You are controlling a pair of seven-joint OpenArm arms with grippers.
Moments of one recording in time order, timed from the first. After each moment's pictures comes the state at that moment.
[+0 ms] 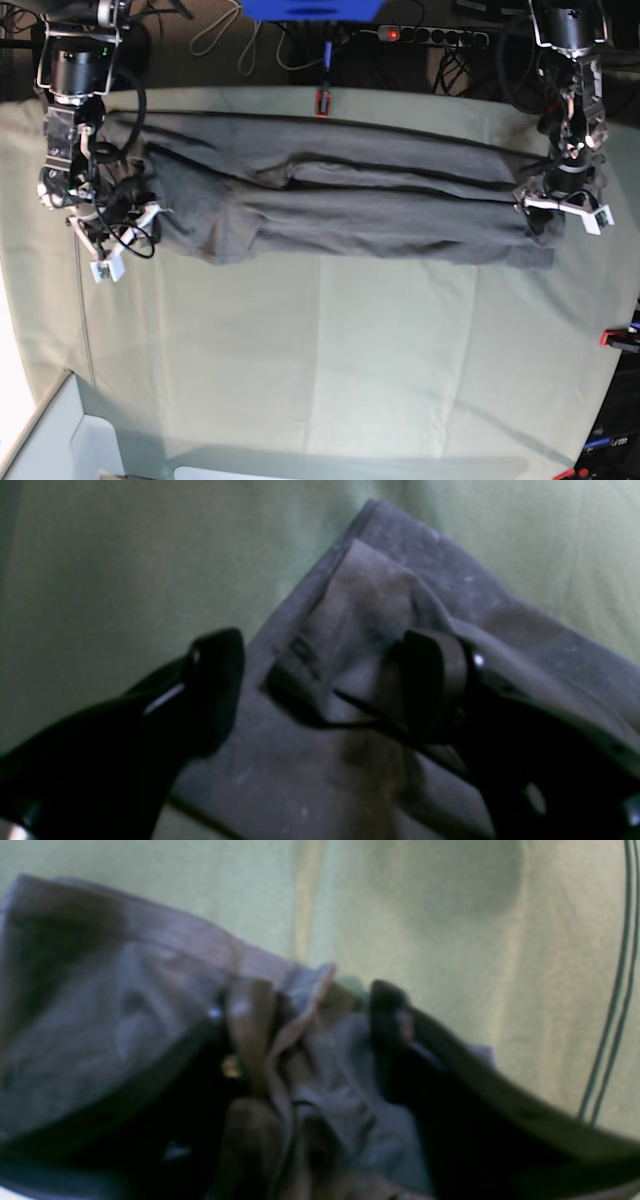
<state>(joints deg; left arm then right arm) 5.1 -15.7 -15.4 64.9 -28.8 -0.6 10.9 3.9 12.1 15.3 65.1 6.0 26.4 -31.4</state>
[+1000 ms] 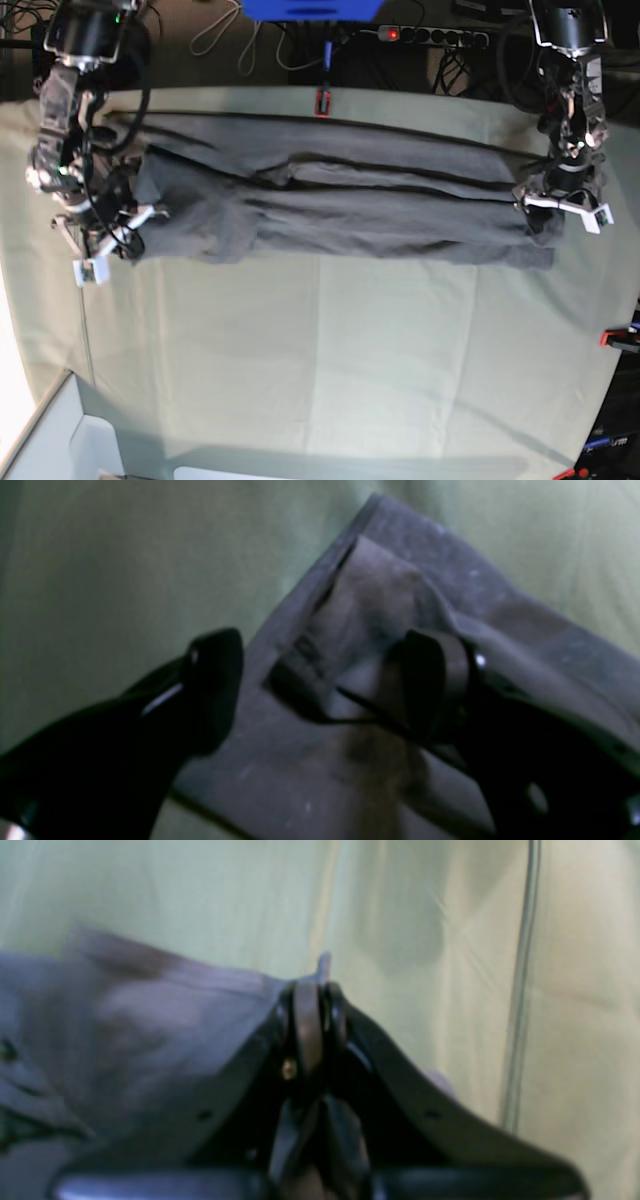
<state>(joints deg) 5.3 -15.8 -15.4 64.9 -28.8 -0.6 11.2 -2.4 8.0 20.6 81.6 6.0 26.6 -31.7</state>
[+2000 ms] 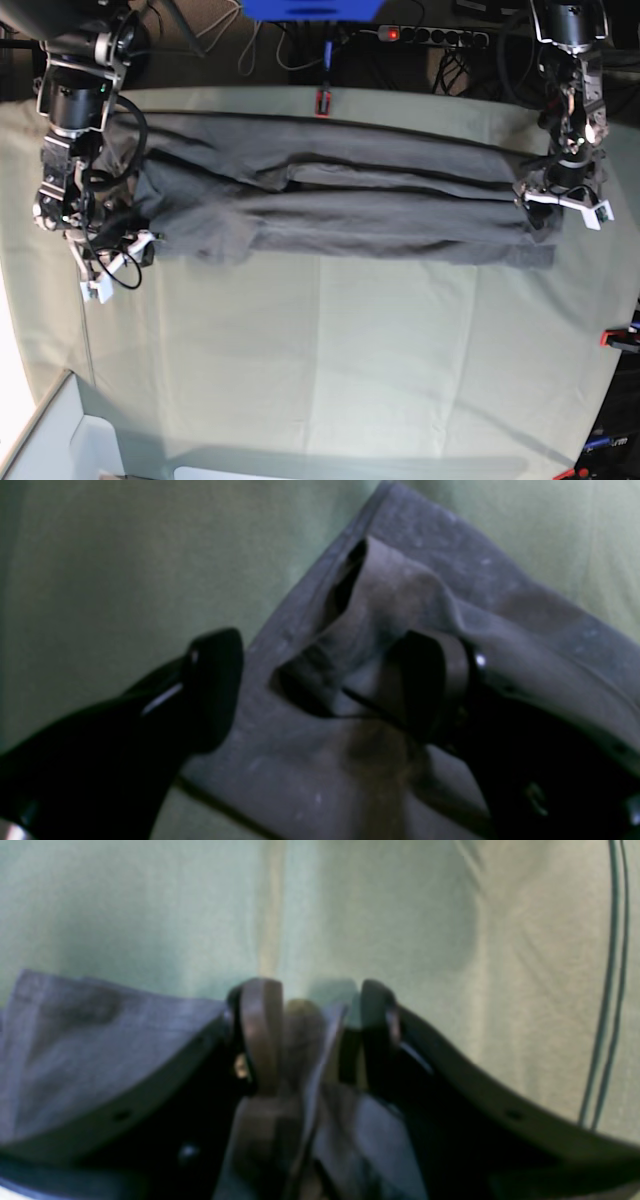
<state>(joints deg) 6.0 -16.0 -15.4 64.9 -28.8 -0.6 11.1 11.5 11.4 20.3 56.2 5.7 26.6 -31.5</state>
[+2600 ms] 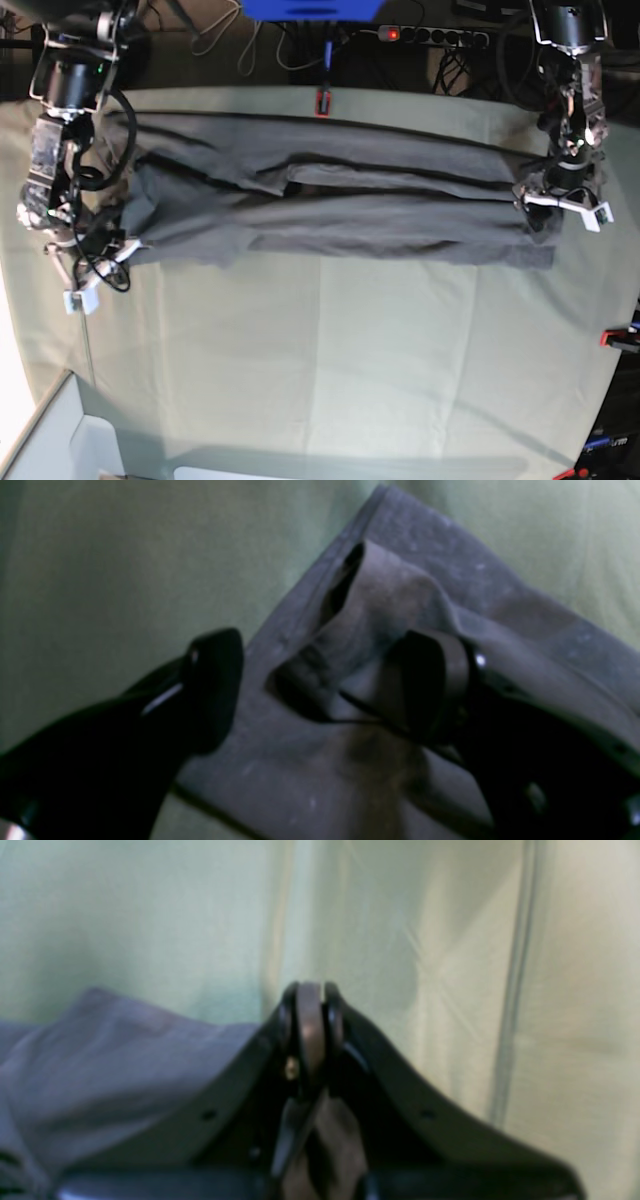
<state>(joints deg) 5.7 -15.8 -15.4 64.9 -28.8 -0.6 11.1 5.8 11.2 20.4 72.8 5.8 26.6 -31.8</state>
